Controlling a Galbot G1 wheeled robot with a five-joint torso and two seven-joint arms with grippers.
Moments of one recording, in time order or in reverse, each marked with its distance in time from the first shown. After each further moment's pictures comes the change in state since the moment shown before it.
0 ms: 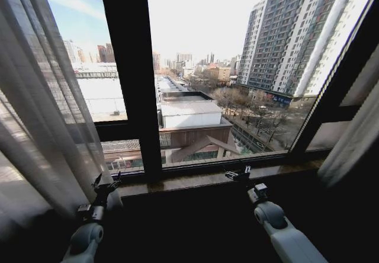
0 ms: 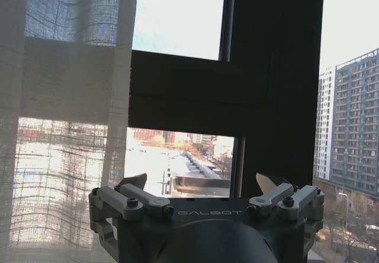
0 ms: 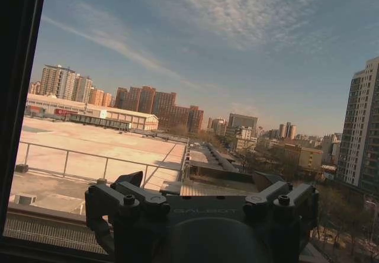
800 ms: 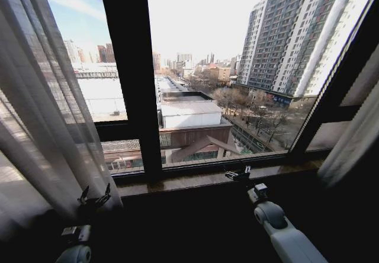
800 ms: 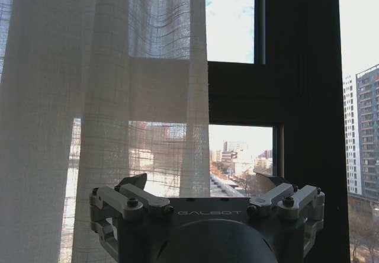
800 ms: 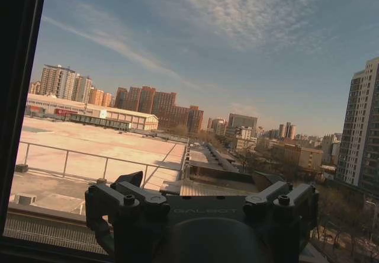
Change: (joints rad) left arm 0.216 -0.043 -0.175 0.065 0.003 -0.290 0.133; right arm 0.000 0.000 0.000 0.000 0.000 0.000 0.000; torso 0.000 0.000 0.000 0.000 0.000
